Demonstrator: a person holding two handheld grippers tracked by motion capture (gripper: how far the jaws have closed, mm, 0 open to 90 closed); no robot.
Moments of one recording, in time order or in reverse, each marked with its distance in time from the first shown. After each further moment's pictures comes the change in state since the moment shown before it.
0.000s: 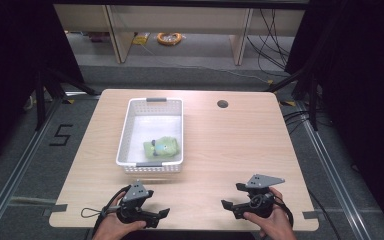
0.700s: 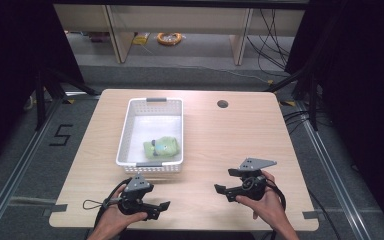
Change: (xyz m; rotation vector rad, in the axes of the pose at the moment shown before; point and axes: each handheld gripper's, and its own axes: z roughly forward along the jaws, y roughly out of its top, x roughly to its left) left arm 0.008 0.015 0.002 0.039 0.017 0.007; right arm -0.007 0.043 0.013 -0.023 0.003 -0.047
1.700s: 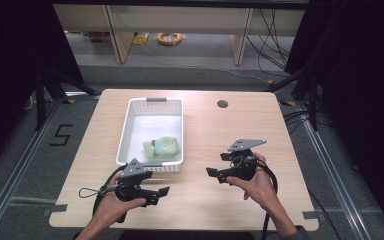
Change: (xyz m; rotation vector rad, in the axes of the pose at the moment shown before) left arm 0.008 0.037 -0.014 -0.080 0.024 -0.027; right arm -0.002 0.055 0.012 0.012 0.014 -0.009
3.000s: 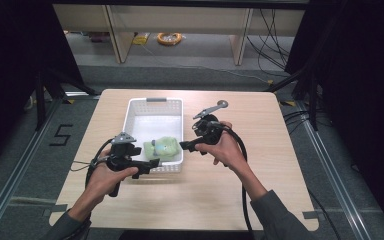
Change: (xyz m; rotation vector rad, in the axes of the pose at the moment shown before) left arm 0.047 0.053 -0.012 0.027 0.094 -0.070; right arm 0.001 0.098 0.063 0.119 -0.004 -0.010
